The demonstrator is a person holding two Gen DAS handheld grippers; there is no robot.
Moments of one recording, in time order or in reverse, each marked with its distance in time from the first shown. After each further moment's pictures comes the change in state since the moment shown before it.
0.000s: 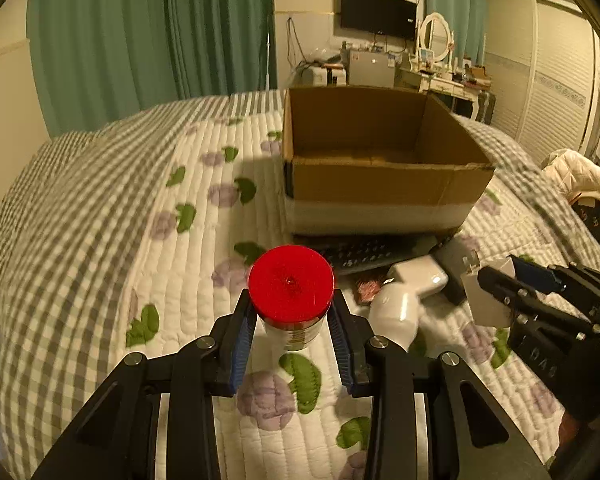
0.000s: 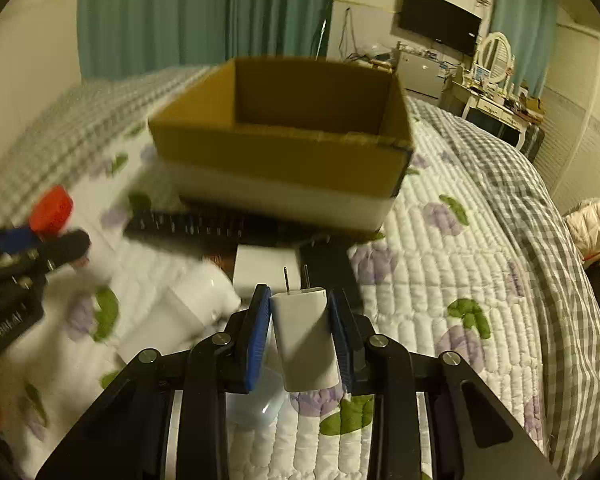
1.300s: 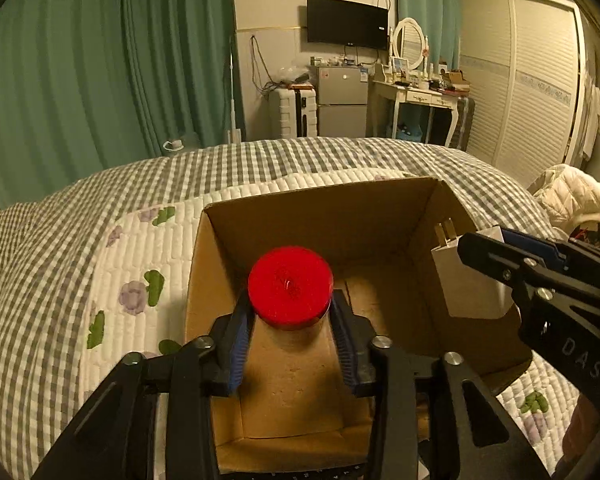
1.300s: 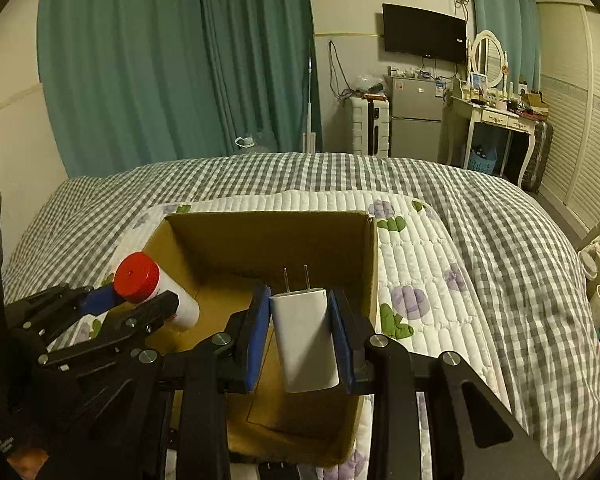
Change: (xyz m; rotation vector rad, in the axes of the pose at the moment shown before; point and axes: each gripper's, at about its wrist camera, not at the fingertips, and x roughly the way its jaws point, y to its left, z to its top) left arm 0.105 -0.048 0.151 0.088 -0.063 -0.054; right arm 0.063 -0.071 0.154 0.106 -0.117 0.085
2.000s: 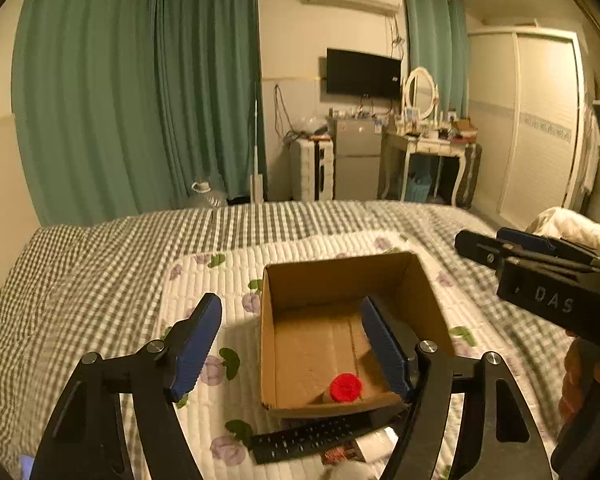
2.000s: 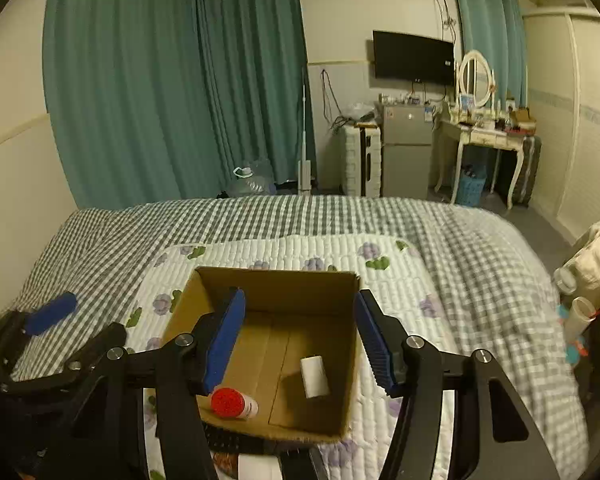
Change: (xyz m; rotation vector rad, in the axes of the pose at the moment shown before) left arm -0.145 0.022 0.018 -0.057 -0.160 0.034; right arm -0.105 0.016 0.038 0.010 -0.084 -0.030
